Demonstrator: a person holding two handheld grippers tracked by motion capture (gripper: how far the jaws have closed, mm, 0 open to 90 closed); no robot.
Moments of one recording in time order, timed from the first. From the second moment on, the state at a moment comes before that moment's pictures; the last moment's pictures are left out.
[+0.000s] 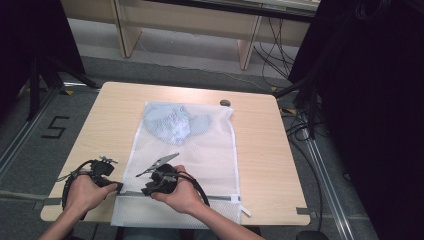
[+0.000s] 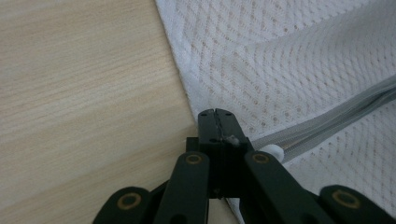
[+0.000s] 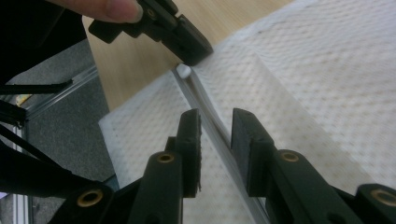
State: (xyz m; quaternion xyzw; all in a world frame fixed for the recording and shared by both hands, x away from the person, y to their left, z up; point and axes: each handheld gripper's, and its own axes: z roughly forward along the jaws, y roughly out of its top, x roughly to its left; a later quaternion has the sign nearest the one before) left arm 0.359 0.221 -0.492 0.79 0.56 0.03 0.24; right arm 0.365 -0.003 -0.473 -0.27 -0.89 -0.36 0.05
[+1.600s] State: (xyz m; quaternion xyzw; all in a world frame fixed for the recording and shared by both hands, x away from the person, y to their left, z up) left arm 0.357 0.224 -0.493 0.79 0.56 0.03 0.25; right arm 0.380 0.059 -0.498 -0.30 -0.88 -0.34 0.13
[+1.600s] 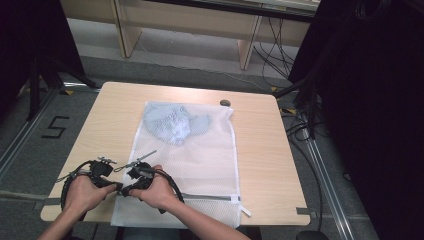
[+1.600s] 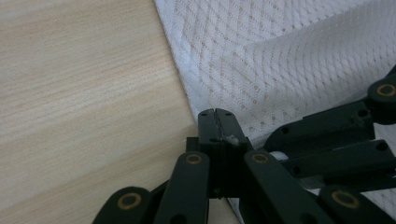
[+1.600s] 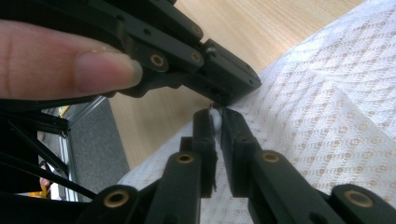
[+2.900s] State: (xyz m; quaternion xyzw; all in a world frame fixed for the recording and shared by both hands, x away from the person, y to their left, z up) left arm 0.352 0.218 -0.495 0.82 0.51 0.08 0.25; right arm 0.373 0.048 -0.499 -0.38 -0.85 -0.33 0.14
